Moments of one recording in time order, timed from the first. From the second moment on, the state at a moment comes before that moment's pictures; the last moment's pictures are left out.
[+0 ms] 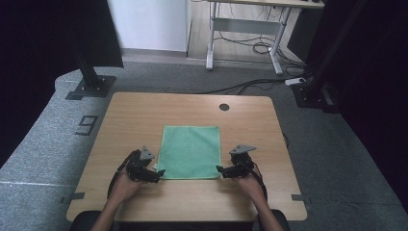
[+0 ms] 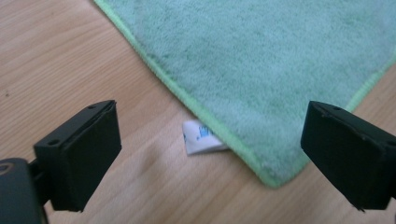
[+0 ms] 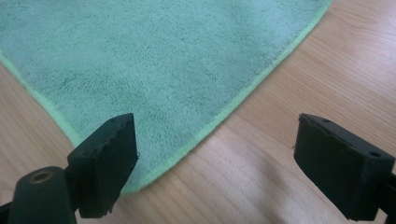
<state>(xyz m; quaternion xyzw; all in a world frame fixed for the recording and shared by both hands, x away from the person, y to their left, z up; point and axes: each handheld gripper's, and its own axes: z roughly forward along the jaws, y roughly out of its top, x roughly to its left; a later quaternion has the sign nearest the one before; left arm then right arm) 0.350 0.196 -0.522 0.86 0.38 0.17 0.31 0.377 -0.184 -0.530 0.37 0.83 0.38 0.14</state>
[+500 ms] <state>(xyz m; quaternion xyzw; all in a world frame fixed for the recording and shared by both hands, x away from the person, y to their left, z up) 0.327 0.222 -0.528 0.84 0.39 0.17 0.33 0.355 -0.212 -0.529 0.39 0.83 0.38 0.15</state>
